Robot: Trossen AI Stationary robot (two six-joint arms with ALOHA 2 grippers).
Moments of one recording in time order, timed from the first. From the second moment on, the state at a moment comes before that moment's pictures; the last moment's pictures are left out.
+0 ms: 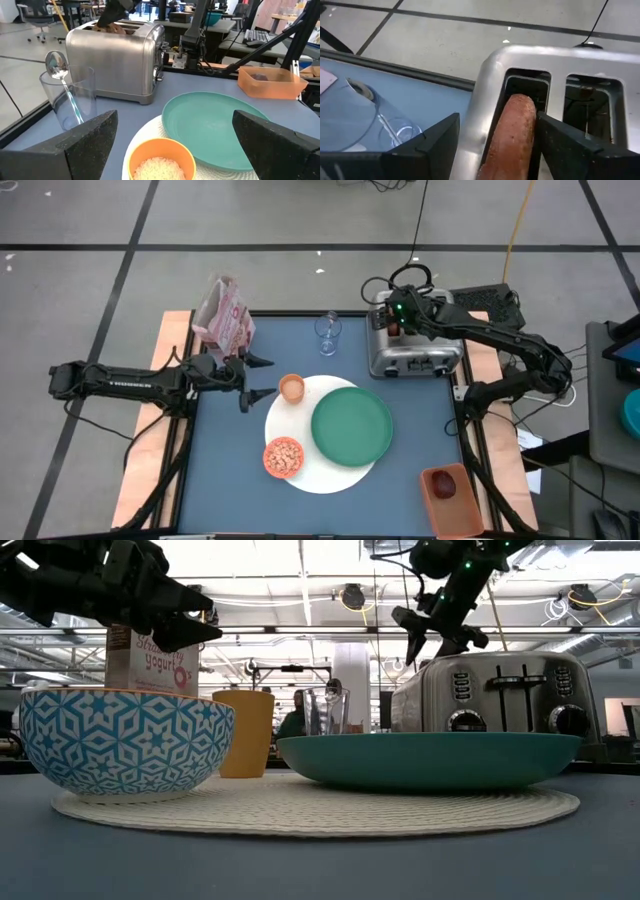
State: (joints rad) left arm 0.12 0.76 0.27 0.39 0.02 -0.06; right arm -0.56 1.32 1.08 -0.58 0.41 0.61
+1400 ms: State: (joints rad) left arm 0.12 0.76 0.27 0.39 0.02 -0.06; right arm -0.56 1.34 1.08 -0.63 0.45 0.64
